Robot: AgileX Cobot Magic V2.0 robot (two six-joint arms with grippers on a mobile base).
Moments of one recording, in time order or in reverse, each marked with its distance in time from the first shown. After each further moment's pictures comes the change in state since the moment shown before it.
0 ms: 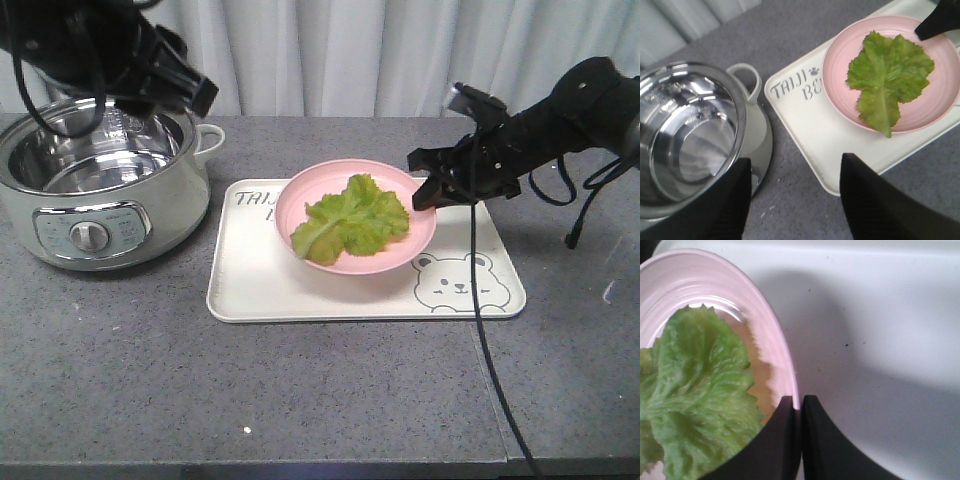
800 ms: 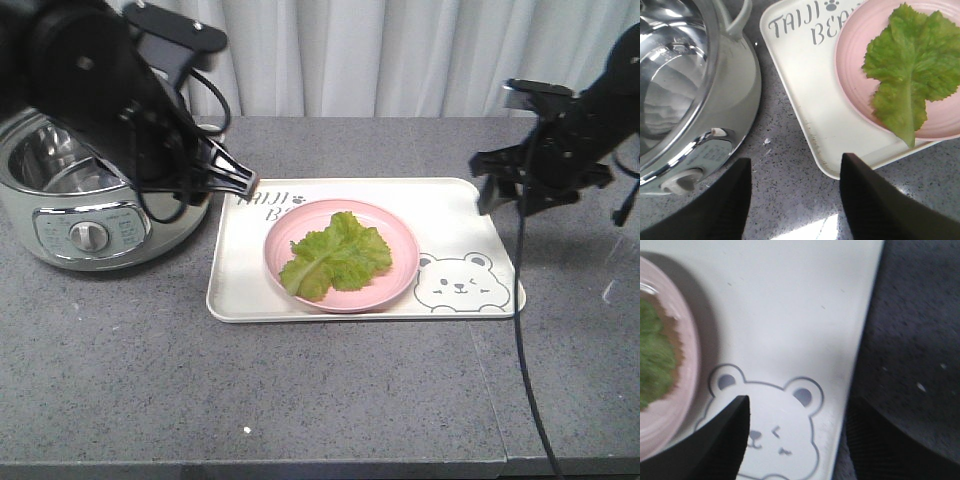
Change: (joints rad) left arm 0.003 0.114 0.187 0.054 -0.091 -0.220; right arm -0.085 -0.118 -0.006 -0.356 0.174 0.178
